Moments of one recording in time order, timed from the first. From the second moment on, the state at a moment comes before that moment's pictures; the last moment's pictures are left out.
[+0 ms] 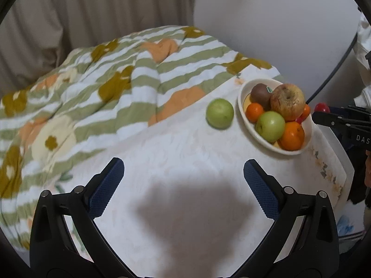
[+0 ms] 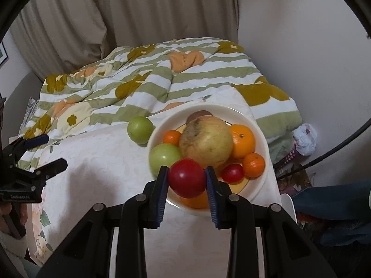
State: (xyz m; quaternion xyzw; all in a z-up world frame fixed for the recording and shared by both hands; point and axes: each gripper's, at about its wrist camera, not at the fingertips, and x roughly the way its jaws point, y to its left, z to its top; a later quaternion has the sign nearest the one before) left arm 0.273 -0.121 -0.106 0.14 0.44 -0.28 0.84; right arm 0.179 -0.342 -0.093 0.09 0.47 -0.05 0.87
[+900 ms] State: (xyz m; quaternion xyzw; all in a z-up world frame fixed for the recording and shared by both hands) left arm 0.341 -0.241 -0.186 0.32 0.38 -0.46 0.73; right arm 0.172 -0.364 -0.114 0.13 0.47 -0.10 0.87
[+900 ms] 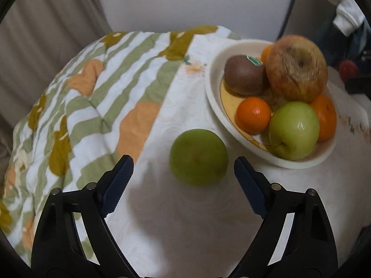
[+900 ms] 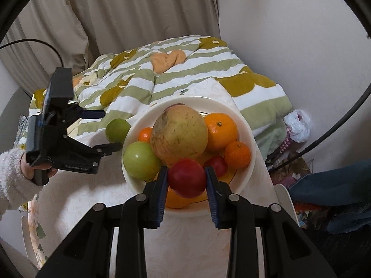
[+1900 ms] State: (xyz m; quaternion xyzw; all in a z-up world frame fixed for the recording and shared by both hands) left arm 0.318 -0.223 -0.132 0.27 0.40 -0.42 0.77; right arm 0.169 -0.375 -0.086 0.12 0.44 -0.07 0.89
